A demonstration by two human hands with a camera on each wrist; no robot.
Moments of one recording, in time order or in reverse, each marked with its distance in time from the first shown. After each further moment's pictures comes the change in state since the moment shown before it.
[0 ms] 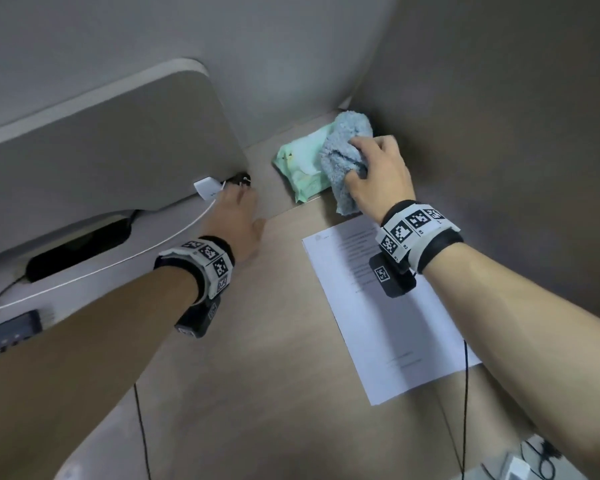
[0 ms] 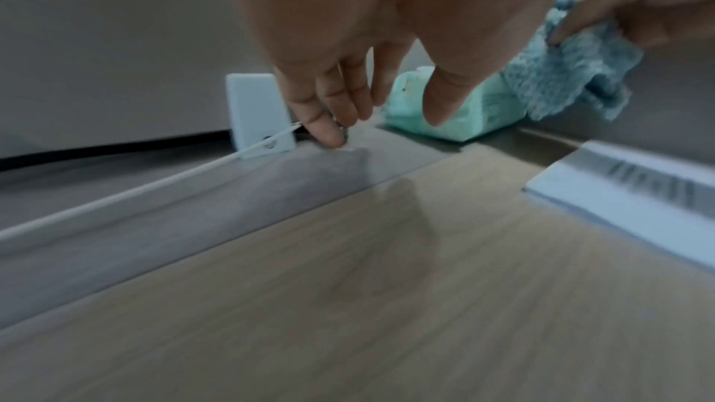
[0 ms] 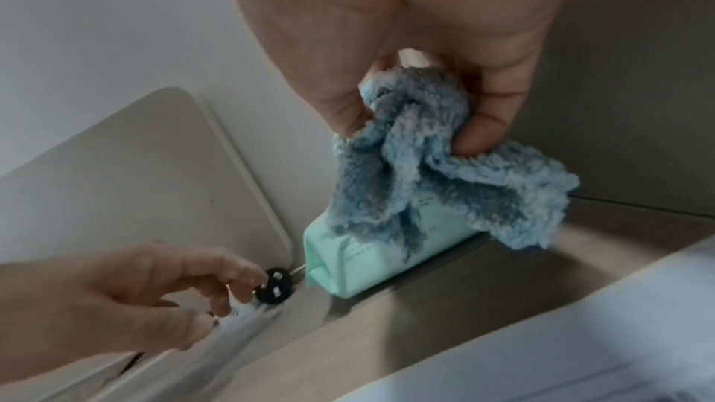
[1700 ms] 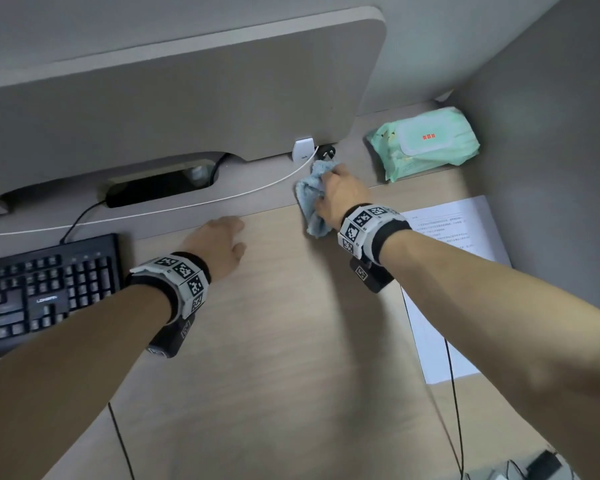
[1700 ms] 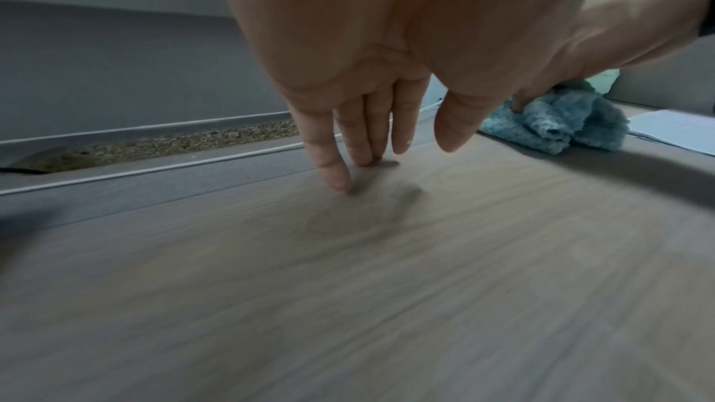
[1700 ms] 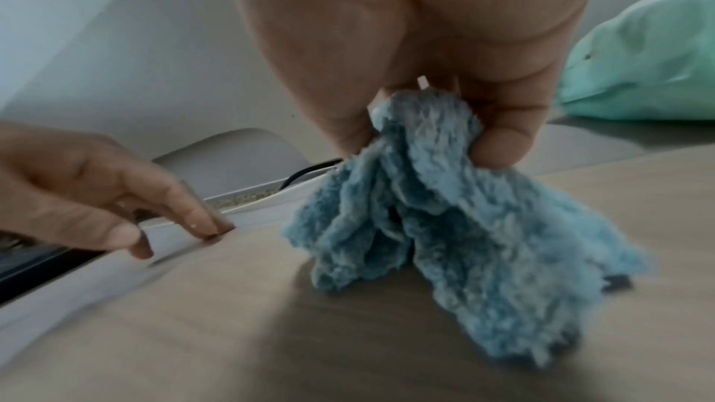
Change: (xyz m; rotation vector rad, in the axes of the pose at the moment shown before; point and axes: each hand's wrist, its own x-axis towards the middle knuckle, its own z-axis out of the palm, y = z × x) left_hand -0.135 -0.154 -0.003 -0.114 -0.224 -0.212; right_hand -0.050 -0.135 0.149 -0.523 -0.453 -0.130
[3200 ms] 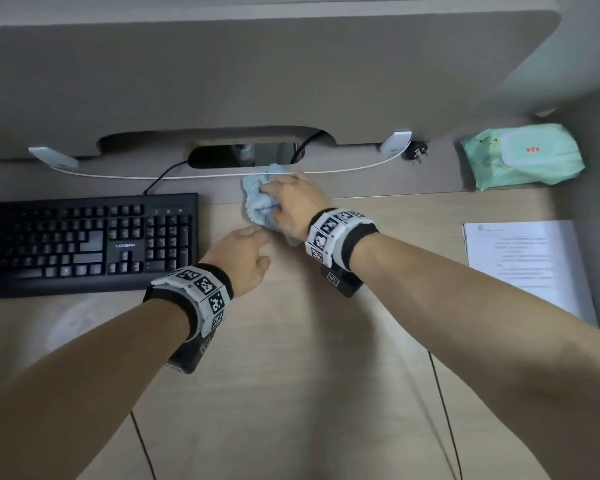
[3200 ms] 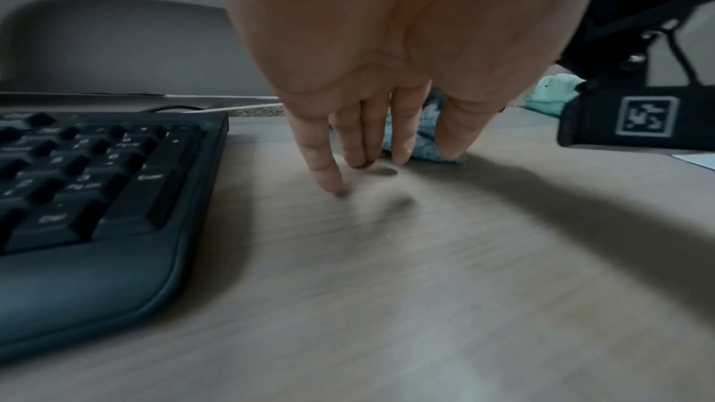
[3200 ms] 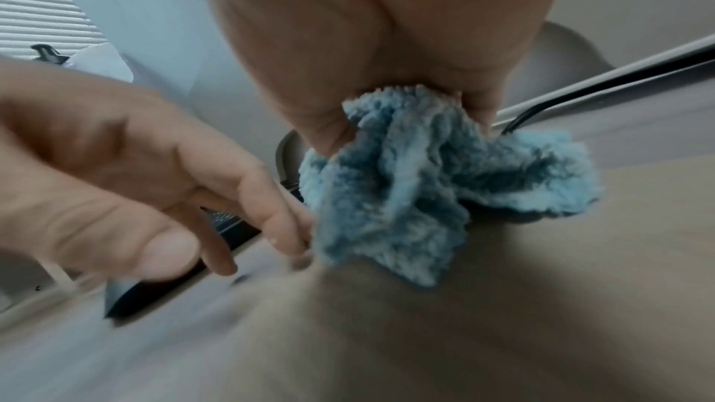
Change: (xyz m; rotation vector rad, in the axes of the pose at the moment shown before) left_hand -0.072 -0.086 0.022 -0.108 0.028 0.006; right_hand -0.024 -0.181 0.050 -0.034 -0.105 -0.539
